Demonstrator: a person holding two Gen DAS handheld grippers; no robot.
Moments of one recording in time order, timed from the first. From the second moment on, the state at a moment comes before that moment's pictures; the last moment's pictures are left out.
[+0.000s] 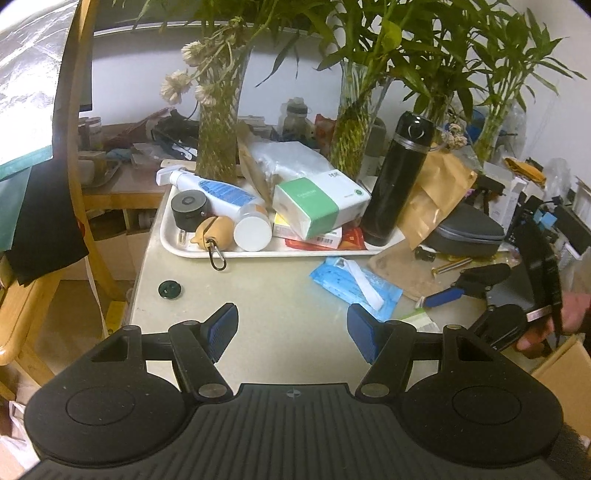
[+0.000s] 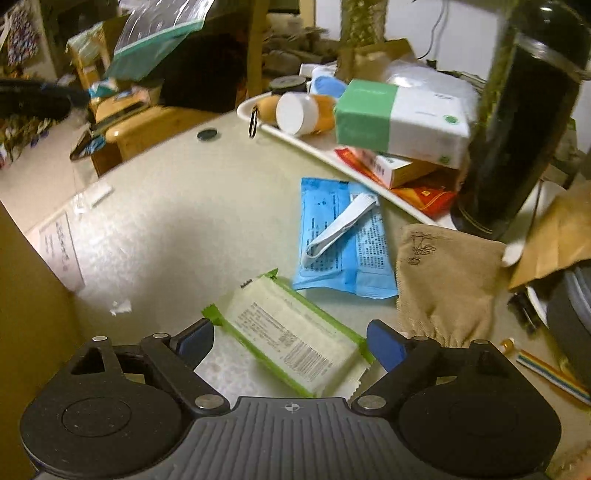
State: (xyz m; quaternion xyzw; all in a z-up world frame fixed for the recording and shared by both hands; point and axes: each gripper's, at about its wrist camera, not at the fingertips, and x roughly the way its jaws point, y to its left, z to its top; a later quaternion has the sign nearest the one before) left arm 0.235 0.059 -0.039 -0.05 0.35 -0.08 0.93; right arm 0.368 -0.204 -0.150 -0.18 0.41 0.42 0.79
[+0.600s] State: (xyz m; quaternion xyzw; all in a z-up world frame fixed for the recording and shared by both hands) left arm 0.235 0.054 -0.043 -0.02 0.36 -0.07 0.93; right arm 0.361 -0.183 -0.161 -0.26 0.42 0.42 0.76
